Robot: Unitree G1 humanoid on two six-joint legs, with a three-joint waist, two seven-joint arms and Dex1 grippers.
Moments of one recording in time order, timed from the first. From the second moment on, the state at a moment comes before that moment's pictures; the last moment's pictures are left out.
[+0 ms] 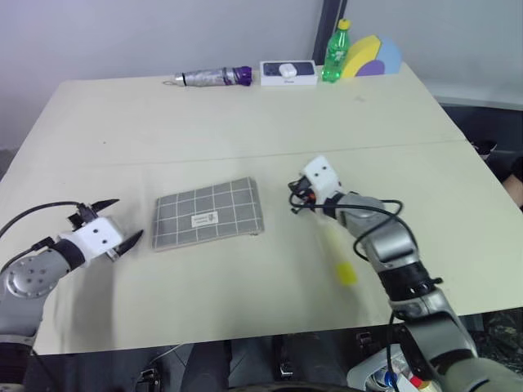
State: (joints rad) left arm 0.05 0.88 0.22 0.18 0.07 -0.36 -0.63; right arm -0.59 -0.33 0.23 0.11 0.08 0.58 0.46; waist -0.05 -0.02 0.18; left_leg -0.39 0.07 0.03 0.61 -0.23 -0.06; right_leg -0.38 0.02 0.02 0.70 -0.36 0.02
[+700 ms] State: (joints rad) left arm -0.26 0.95 0.00 0.58 0.24 -0.87 -0.61; right arm -0.75 -0.19 0.28 0.39 -0.03 0.49 0.49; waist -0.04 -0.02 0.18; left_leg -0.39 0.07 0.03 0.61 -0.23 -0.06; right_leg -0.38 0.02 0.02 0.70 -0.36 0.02
